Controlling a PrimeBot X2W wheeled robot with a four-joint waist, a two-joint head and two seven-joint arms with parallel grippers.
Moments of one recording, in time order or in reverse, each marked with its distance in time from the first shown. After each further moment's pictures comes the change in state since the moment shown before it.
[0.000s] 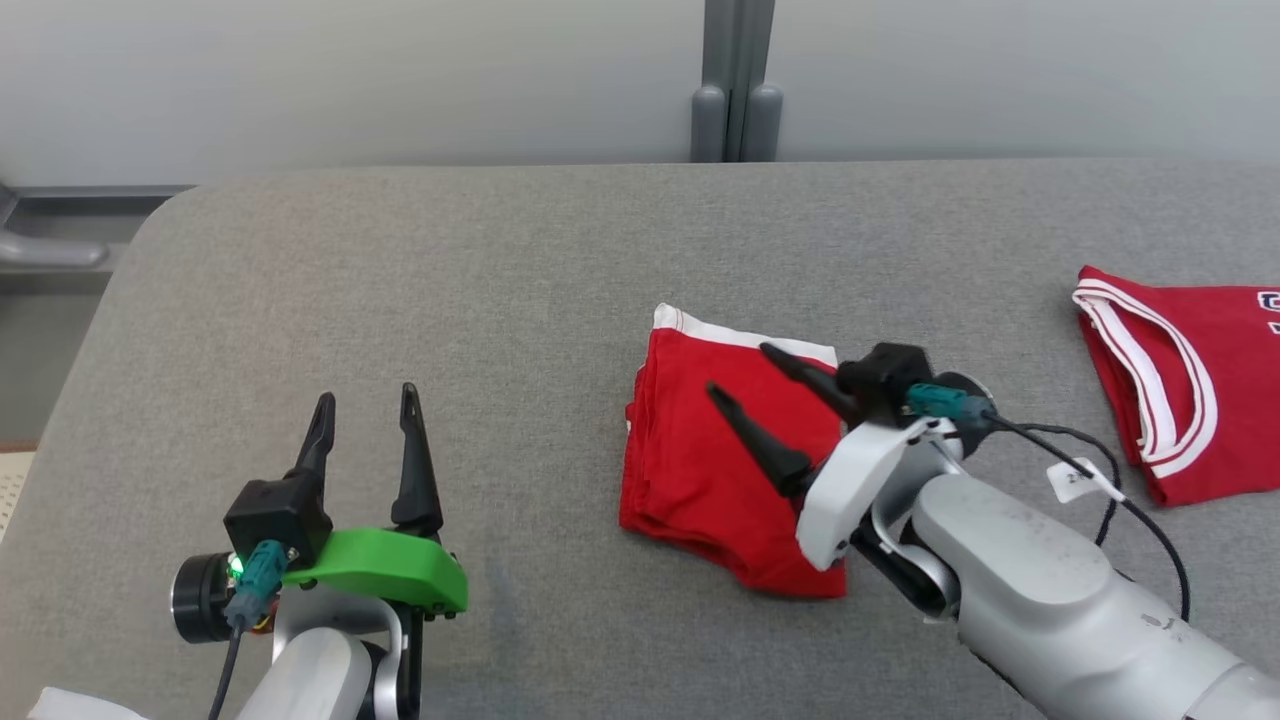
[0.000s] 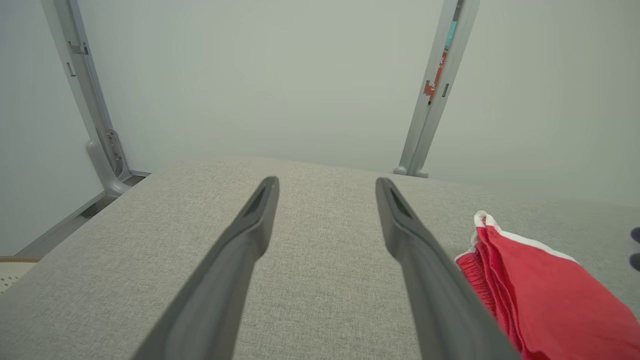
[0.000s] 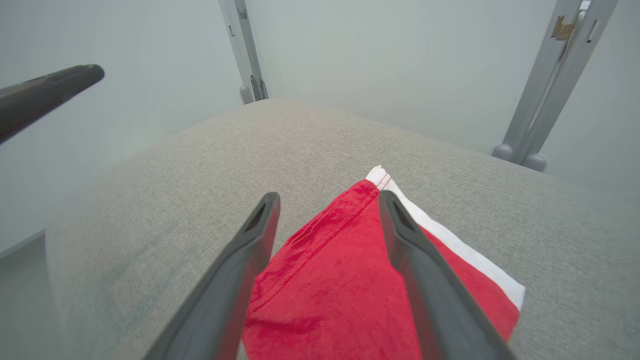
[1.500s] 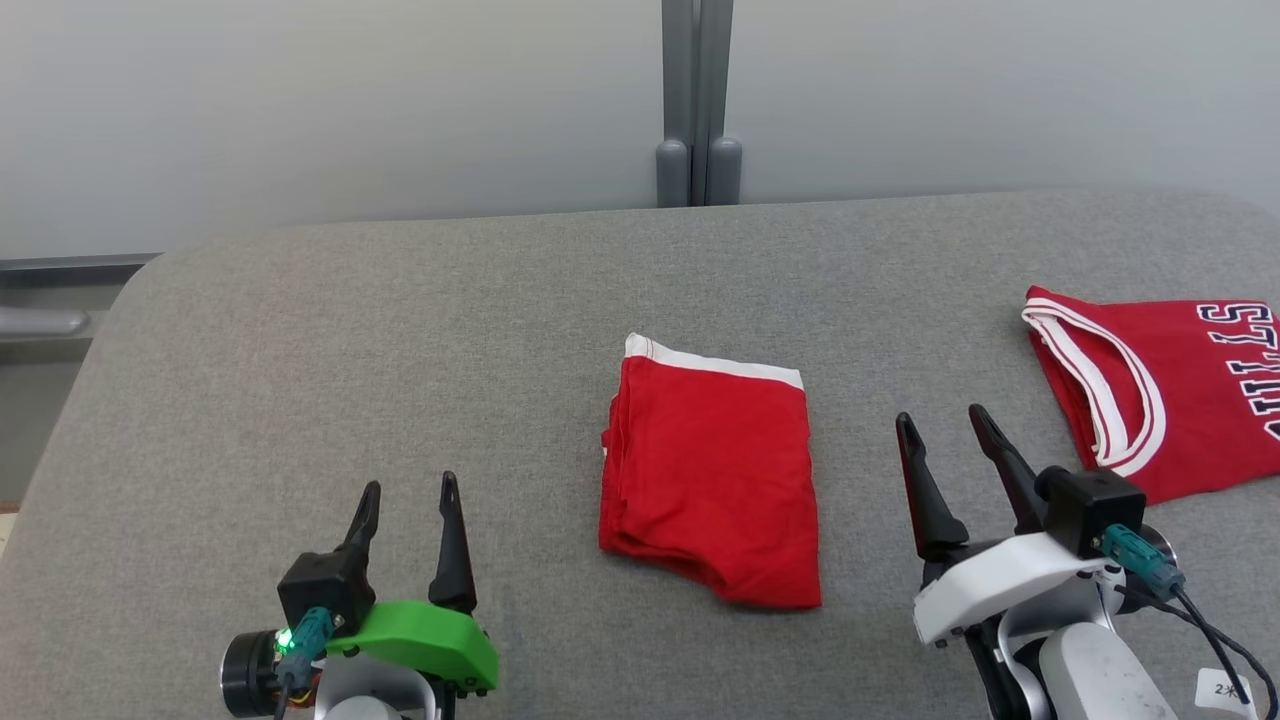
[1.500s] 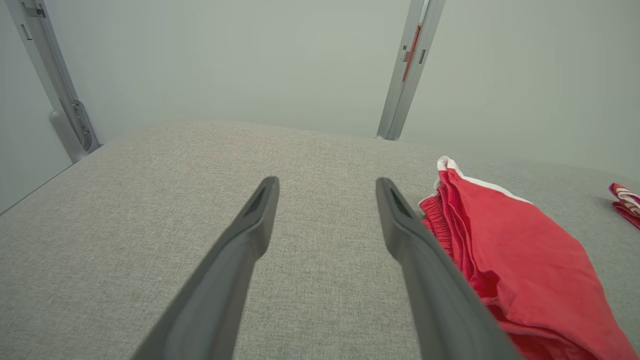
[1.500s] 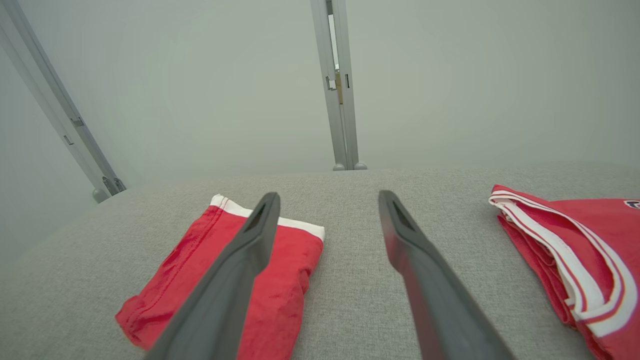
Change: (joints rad) left arm 0.089 -0.079 0.017 0.119 0.034 -0.058 -0.030; right arm 0.572 0.221 -0.862 -0.400 -0.528 0.000 0.088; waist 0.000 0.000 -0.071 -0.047
